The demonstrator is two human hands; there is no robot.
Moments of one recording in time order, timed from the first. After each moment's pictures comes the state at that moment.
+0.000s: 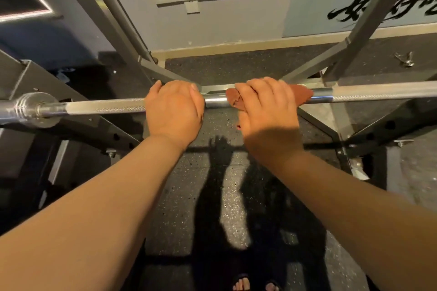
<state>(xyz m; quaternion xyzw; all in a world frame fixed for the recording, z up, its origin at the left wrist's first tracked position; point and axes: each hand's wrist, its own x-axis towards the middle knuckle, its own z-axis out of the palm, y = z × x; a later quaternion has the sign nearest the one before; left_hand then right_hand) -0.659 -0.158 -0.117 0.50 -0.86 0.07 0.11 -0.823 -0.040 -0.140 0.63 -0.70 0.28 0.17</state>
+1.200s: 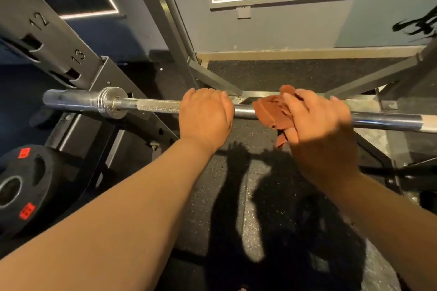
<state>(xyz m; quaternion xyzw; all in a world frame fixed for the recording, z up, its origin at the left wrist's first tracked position) -0.608 -0.176 -0.103 0.54 -0.83 0.06 0.10 -0.808 -0.065 -0.146 0.68 -0.67 0.21 0.21</state>
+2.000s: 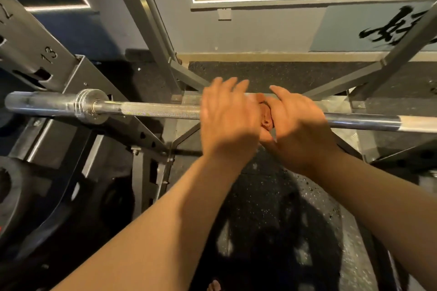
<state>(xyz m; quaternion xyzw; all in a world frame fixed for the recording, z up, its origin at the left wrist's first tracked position) -0.651 -0.142 -0.104 0.52 -0.82 -0.07 0.22 -0.798 -0.088 -0.125 0.73 -0.64 0.19 0.17</state>
